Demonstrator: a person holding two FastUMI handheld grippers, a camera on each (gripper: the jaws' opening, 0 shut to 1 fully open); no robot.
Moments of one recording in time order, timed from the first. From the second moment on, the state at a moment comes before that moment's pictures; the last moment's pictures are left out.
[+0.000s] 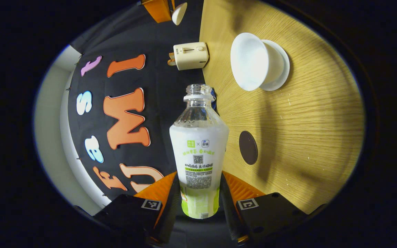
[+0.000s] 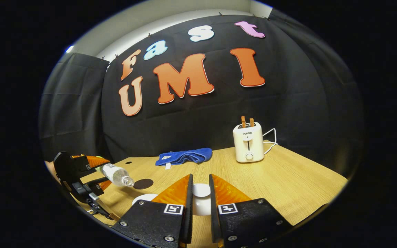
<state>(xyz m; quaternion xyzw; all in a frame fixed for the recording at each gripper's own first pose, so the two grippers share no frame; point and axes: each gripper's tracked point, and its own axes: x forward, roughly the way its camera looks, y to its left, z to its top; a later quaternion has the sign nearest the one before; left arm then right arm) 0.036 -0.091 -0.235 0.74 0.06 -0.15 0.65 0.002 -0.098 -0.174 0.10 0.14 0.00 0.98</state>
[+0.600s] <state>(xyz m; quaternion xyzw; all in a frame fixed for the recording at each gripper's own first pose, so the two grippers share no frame) 0.031 -0.094 -0.227 0.76 0.04 -0.15 0.63 0.000 -0.096 -0.171 0.10 0.14 0.01 0.98</state>
